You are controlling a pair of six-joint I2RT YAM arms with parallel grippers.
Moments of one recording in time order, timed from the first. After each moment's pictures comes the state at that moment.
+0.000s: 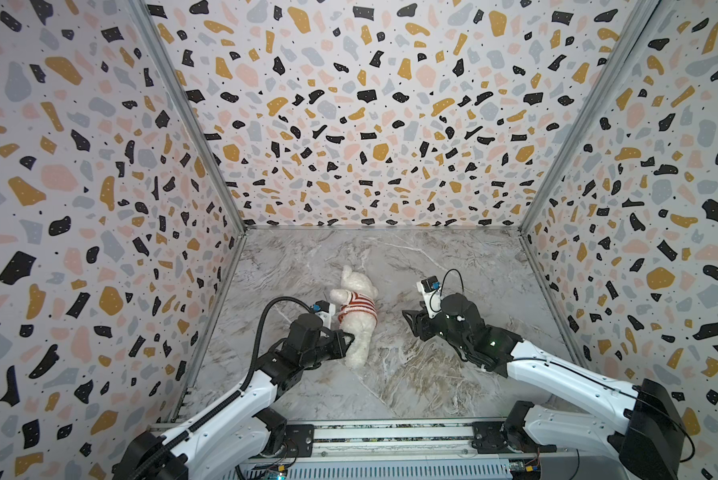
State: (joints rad) left arm -0.53 0.90 0.39 -0.15 0.25 -0.69; right arm 0.82 1.15 0.72 -0.08 0.10 0.26
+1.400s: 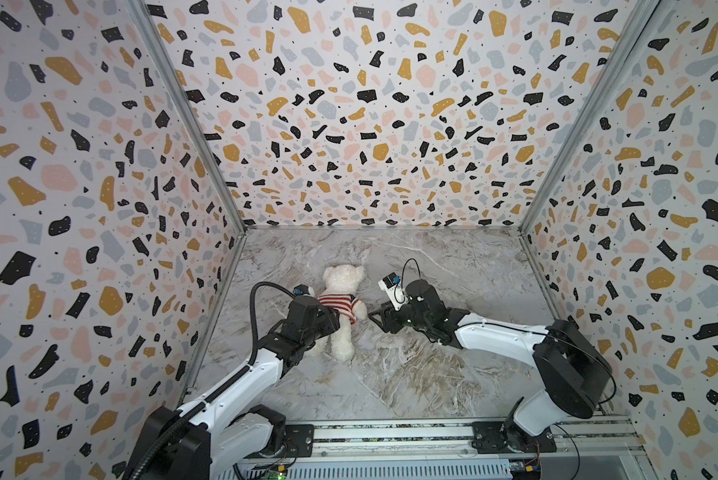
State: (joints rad) left arm -0.41 1.08 0.53 -0.14 -0.01 -0.72; right arm 0.81 1.62 0.91 0.17 -0.26 0.25
